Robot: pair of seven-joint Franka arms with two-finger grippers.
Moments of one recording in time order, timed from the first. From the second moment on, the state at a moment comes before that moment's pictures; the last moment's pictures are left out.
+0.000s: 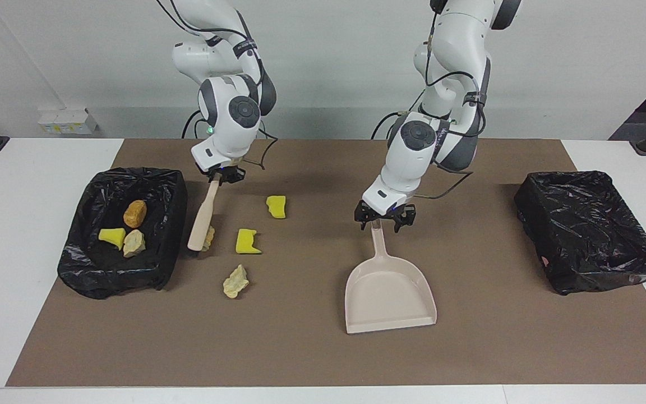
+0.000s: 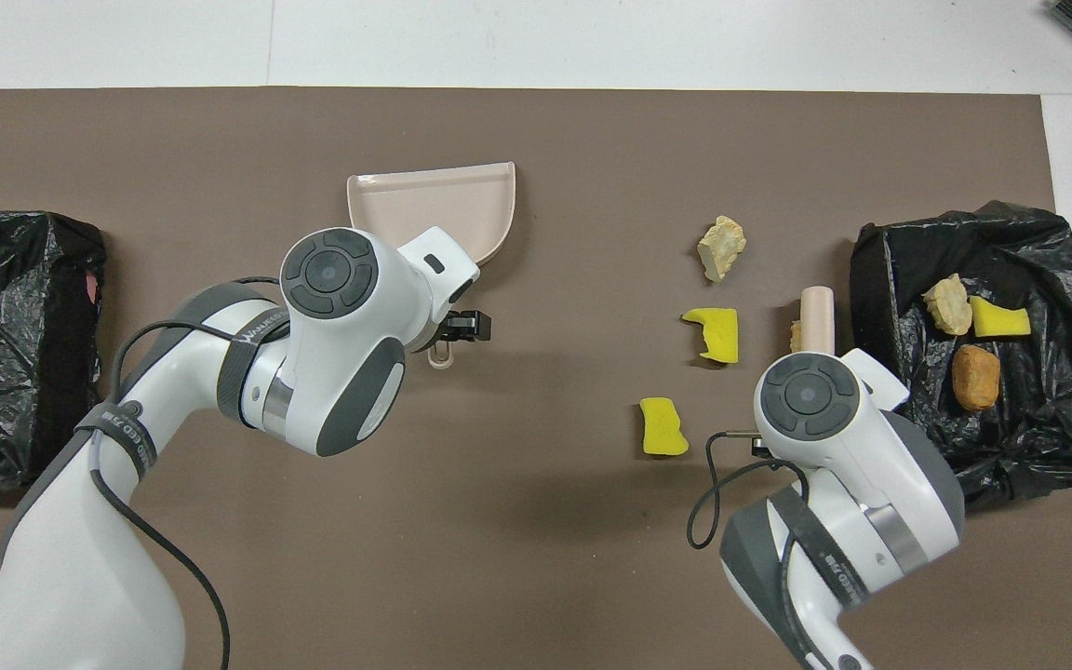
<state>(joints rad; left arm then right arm) -0.38 0.32 -0.15 -1.86 -0.02 2.26 -0.39 0.03 -0.04 0.28 -2.30 -0.36 1.94 0.61</state>
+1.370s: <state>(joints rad) -0.37 0.17 -0.14 -1.91 0.05 2.08 0.01 0.12 0.13 0.30 -2.04 -0.26 1.95 0.61</state>
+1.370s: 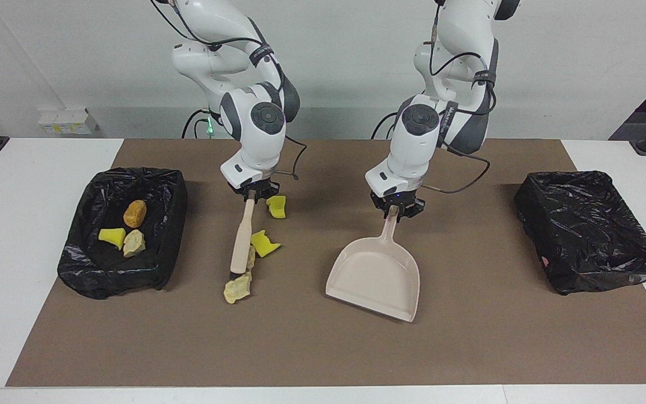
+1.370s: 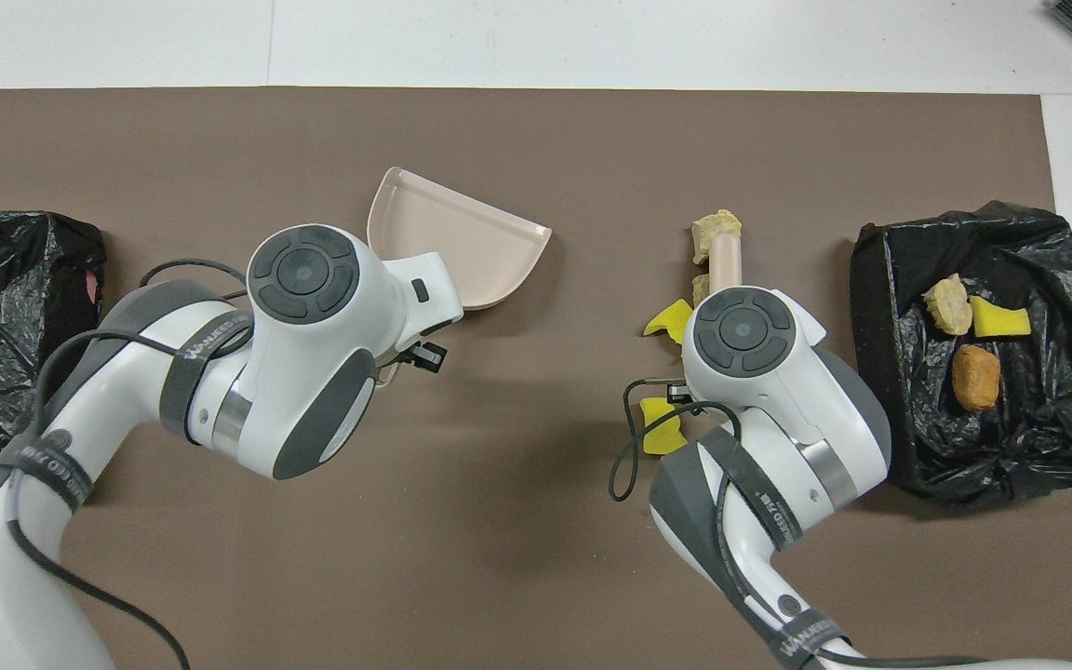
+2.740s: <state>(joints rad) -0.33 -0.23 -0.15 -2.30 0.00 1.92 0.78 0.14 0.15 0.28 -1.85 -0.17 1.82 0.48</state>
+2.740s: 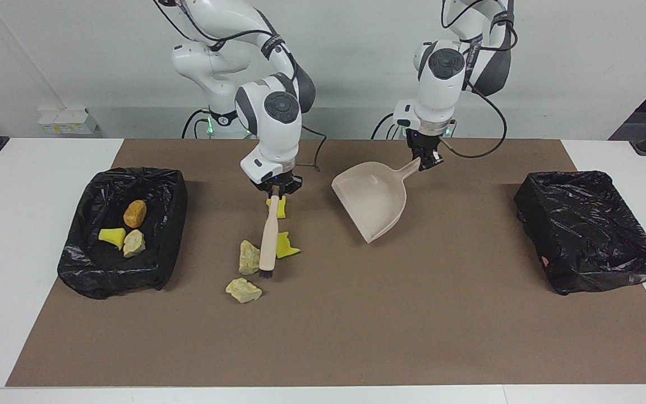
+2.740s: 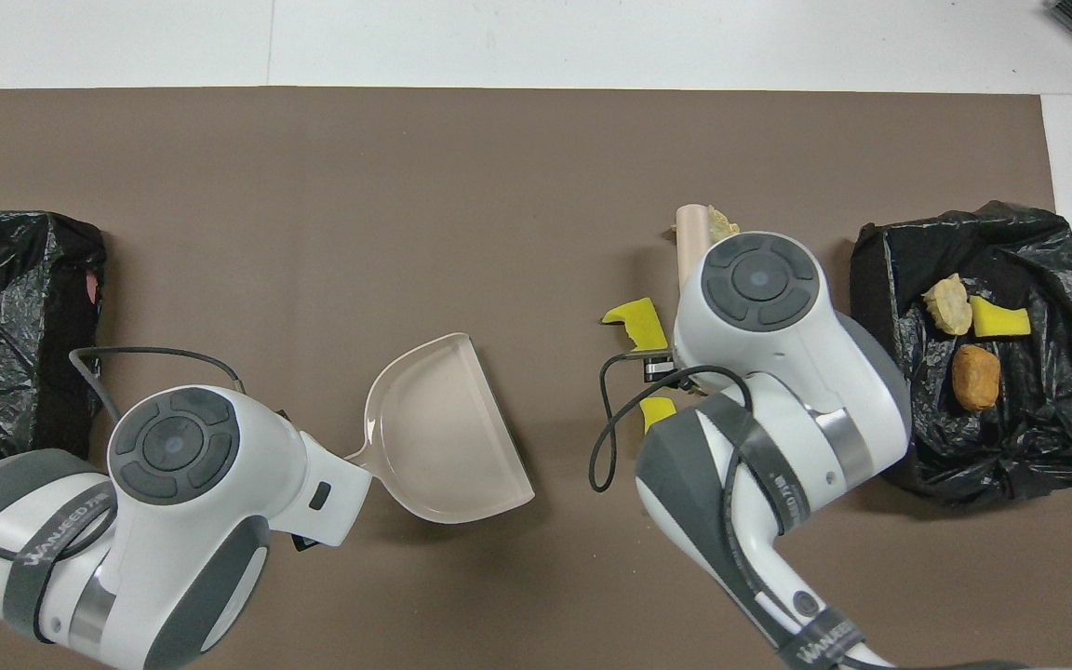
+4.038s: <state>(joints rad) -0.32 -0.19 -0.14 -2.34 -0.01 2.07 0.84 0.18 0.32 0.30 -1.86 0.02 1.96 0.24</state>
